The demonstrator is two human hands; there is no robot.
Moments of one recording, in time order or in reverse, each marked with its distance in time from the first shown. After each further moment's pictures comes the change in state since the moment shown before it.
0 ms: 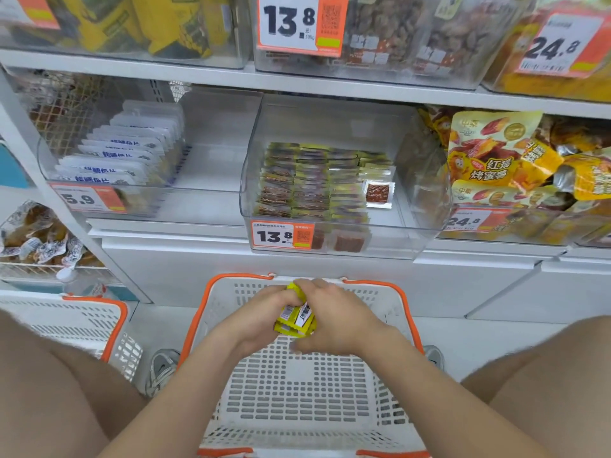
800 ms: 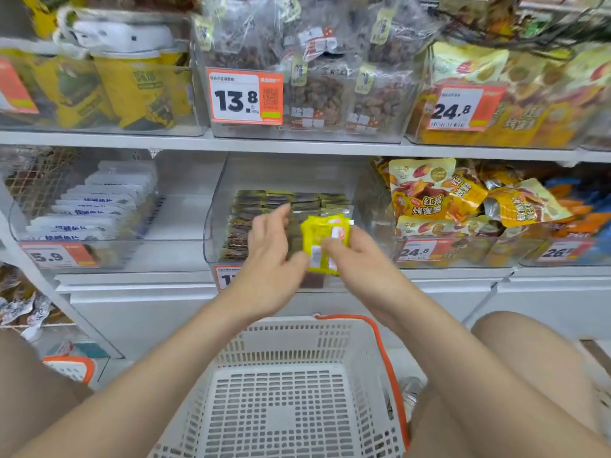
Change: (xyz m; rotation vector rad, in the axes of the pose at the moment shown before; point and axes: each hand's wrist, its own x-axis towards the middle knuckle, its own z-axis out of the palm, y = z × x) left_hand -0.041 0.134 0.082 0.753 0.252 0.667; right_hand -0.046 0.010 -0.140 0.978 0.538 0.197
